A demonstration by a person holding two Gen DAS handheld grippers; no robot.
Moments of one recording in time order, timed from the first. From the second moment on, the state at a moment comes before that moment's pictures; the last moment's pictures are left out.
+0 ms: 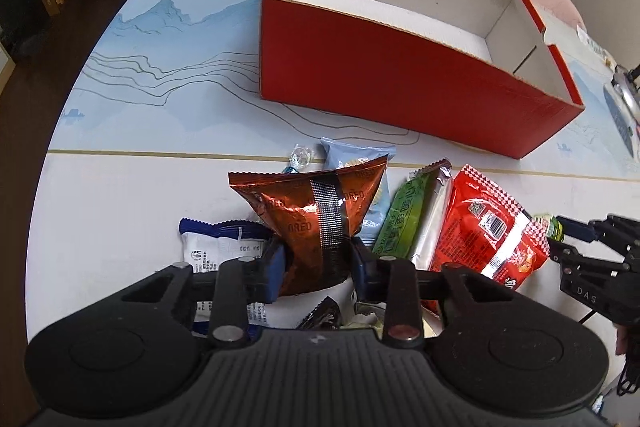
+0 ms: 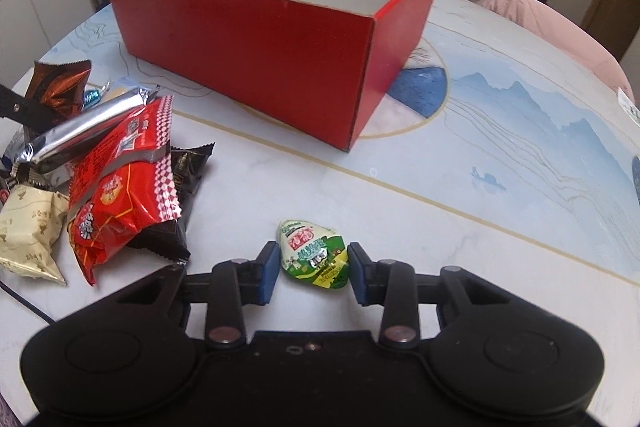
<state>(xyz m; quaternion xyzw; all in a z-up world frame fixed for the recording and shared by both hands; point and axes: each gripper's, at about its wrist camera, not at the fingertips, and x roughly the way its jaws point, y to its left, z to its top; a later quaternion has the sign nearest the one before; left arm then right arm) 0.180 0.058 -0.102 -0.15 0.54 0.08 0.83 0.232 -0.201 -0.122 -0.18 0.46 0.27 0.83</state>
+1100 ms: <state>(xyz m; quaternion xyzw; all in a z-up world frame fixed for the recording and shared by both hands) 0.149 0.074 -0.062 -0.19 0.52 0.06 0.83 0.164 -0.203 -0.020 -0.07 0.40 0.27 0.87</state>
